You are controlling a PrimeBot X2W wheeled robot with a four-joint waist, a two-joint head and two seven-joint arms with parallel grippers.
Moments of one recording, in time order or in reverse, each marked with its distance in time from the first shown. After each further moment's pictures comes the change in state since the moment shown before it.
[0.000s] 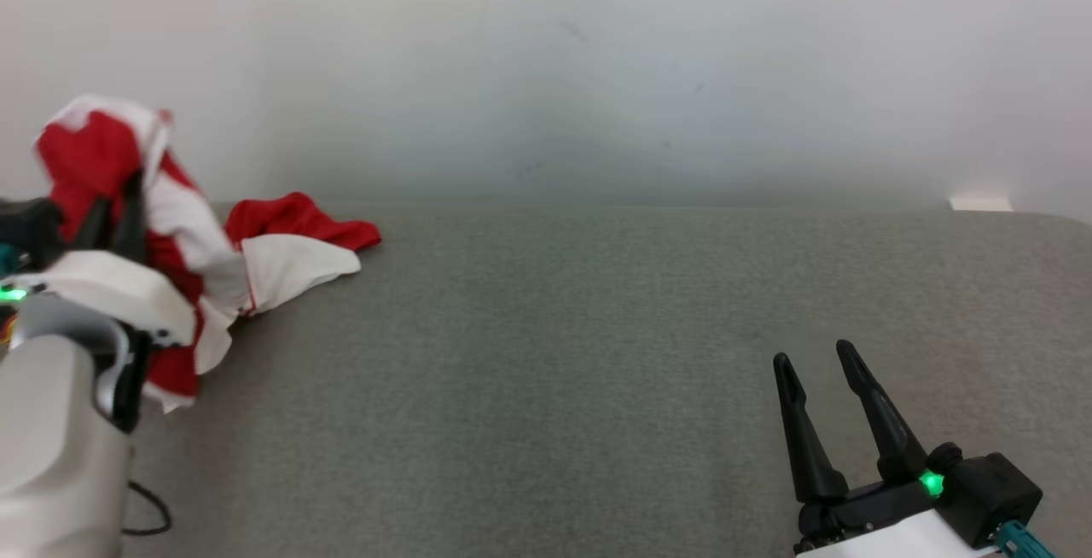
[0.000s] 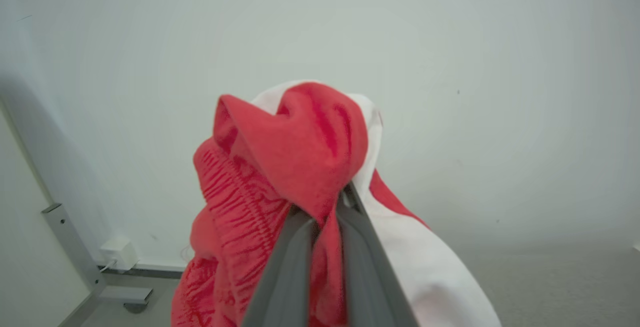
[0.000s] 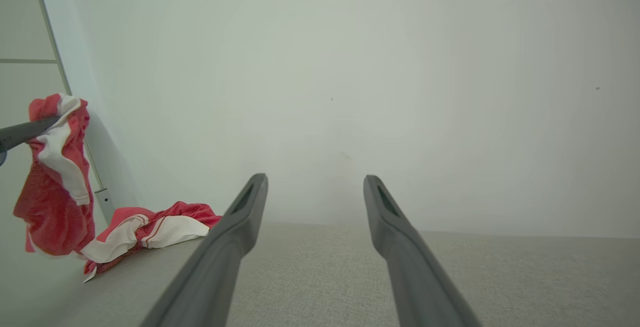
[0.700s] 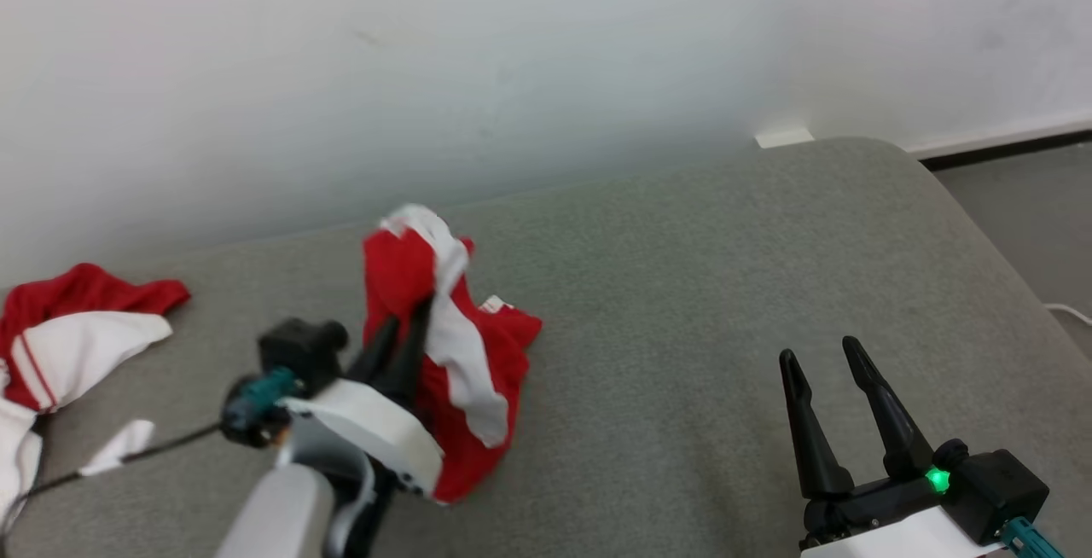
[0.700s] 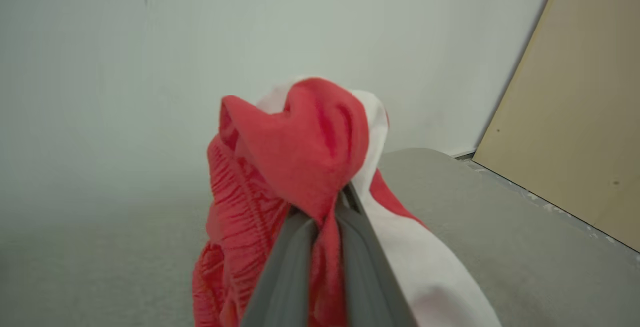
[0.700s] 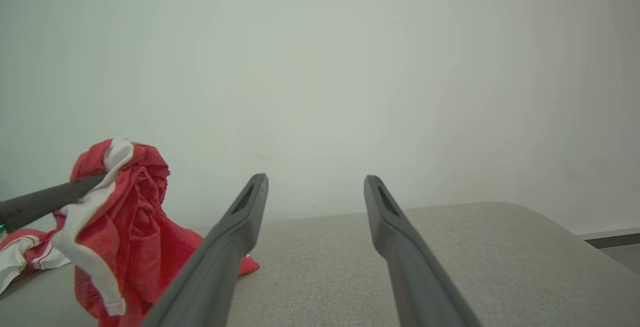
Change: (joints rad) left arm 0.349 -0.238 -0.191 -0.535 -0.071 0.030 0.168; right arm -0.004 -0.012 -0.003 -0.002 0.002 0.000 0.000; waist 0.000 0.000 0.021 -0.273
